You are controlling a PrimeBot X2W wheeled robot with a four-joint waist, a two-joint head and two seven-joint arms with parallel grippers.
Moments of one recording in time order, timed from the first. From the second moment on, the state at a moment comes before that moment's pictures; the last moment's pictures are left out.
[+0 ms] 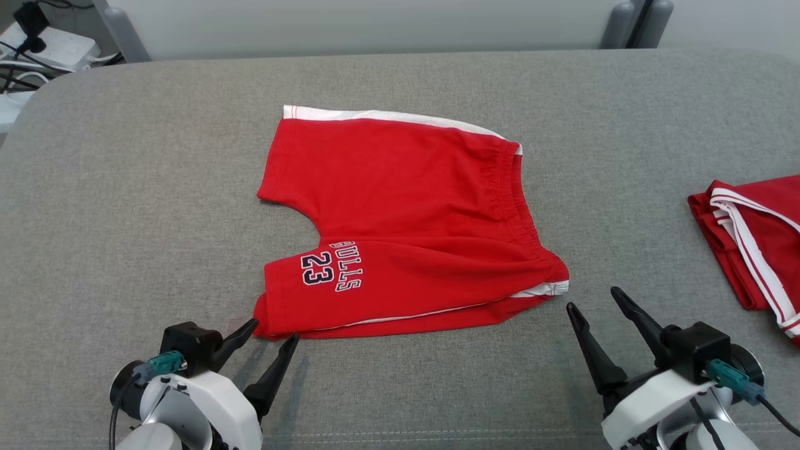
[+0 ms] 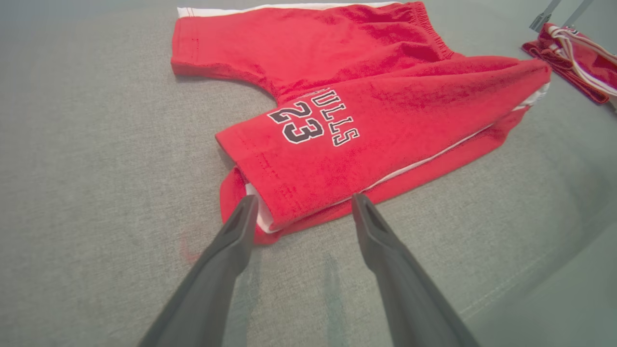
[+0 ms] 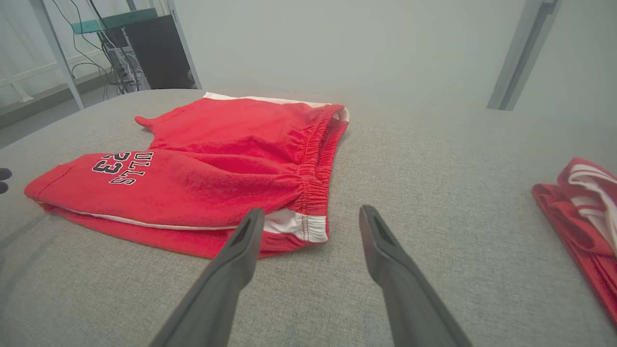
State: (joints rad) left arm -0.23 0.45 -0.62 0.28 -0.67 -0.04 -0.04; right arm -0.13 -0.23 0.31 0.24 0.31 0.13 -0.18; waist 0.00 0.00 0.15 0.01
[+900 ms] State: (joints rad) left arm -0.33 0.43 -0.70 0.37 -0.67 -0.11 -0.09; right arm -0.34 -0.30 0.53 0.45 0.45 0.13 -0.24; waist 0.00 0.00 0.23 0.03
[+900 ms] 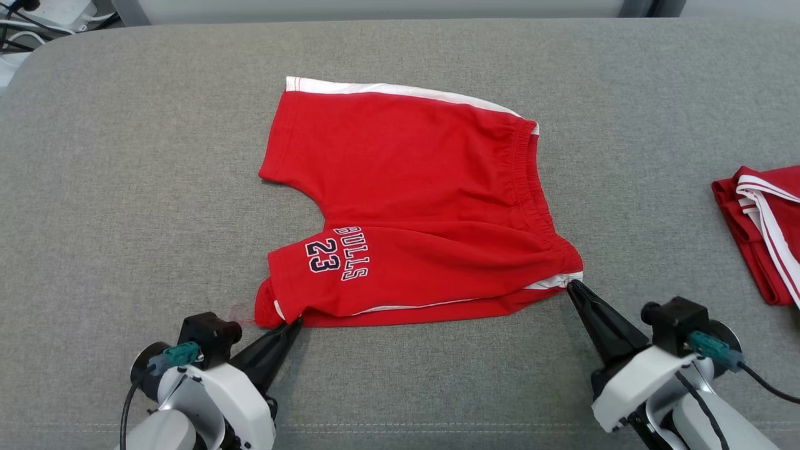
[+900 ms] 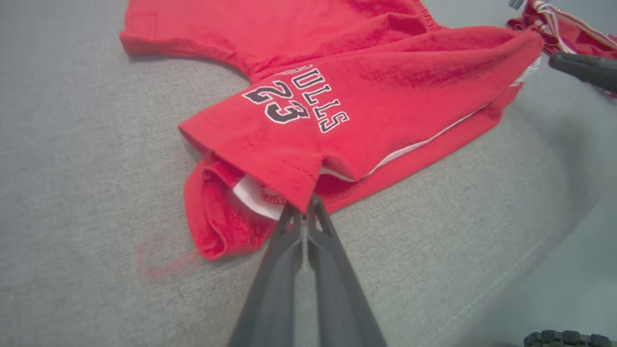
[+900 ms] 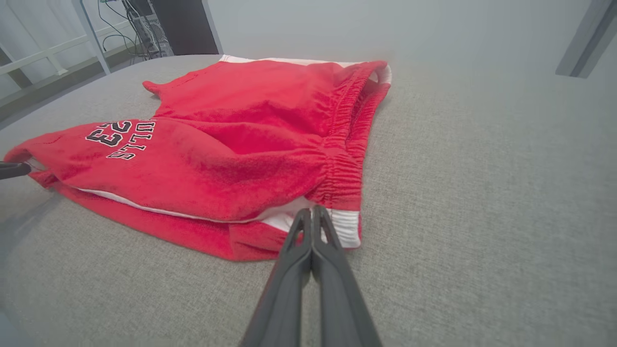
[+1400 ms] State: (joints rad) left arm -0.11 0.58 -0.66 0.04 -0.75 0.00 0.00; right arm -0.07 -0.33 0.39 0.18 0.46 0.13 -0.25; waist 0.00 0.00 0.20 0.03
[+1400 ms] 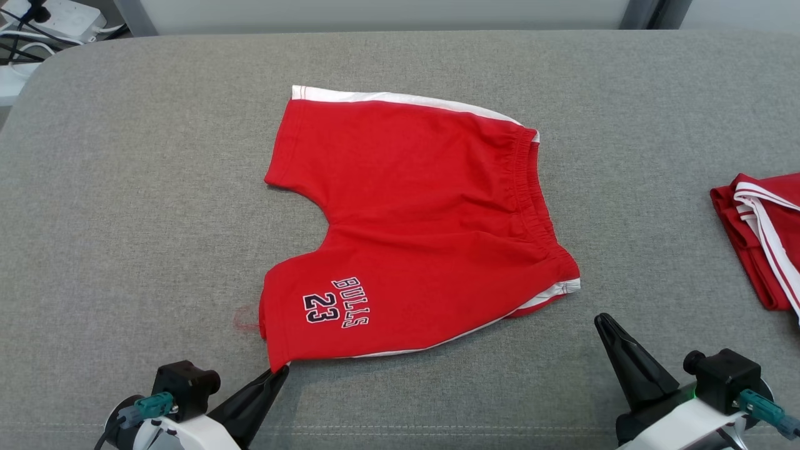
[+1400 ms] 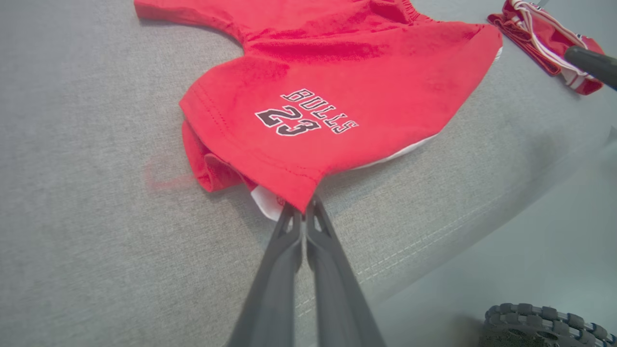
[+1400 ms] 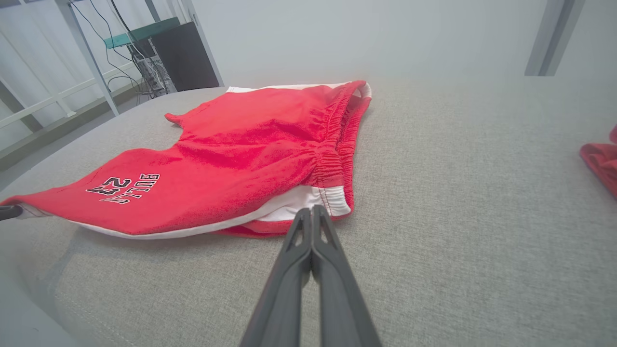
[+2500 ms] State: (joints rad) left arm -0.02 0.58 -0.65 0.09 -0.82 0.04 0.00; right arm 0.26 -0.13 0.12 -0.08 0.31 0.13 -0.25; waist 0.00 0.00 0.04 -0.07
